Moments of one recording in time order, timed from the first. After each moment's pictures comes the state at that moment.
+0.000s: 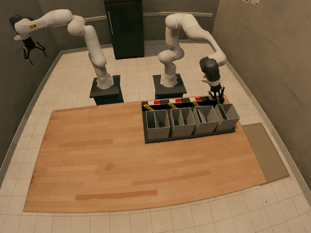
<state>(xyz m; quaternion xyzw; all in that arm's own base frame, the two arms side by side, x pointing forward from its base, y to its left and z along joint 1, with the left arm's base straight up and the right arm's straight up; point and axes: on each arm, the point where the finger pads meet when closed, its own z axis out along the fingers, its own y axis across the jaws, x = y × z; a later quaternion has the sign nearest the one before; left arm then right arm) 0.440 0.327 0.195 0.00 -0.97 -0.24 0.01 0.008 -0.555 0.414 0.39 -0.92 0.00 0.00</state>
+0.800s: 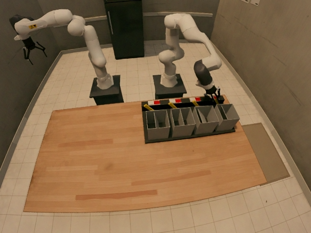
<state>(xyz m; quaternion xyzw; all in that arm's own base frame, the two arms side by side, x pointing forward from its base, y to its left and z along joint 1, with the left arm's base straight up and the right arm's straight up) 0.442 0.314 0.187 0.00 -0.95 -0.31 0.01 0.008 -0.555 0.414 0.39 -0.92 0.00 0.00</state>
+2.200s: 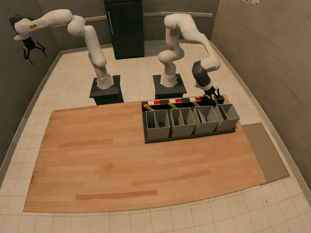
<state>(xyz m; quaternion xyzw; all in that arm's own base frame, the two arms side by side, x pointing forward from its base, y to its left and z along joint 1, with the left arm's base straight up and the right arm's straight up) 0.443 0.310 0.184 0.02 -0.95 -0.32 0.00 0.008 -0.555 0.414 0.39 -0.92 0.00 0.00</state>
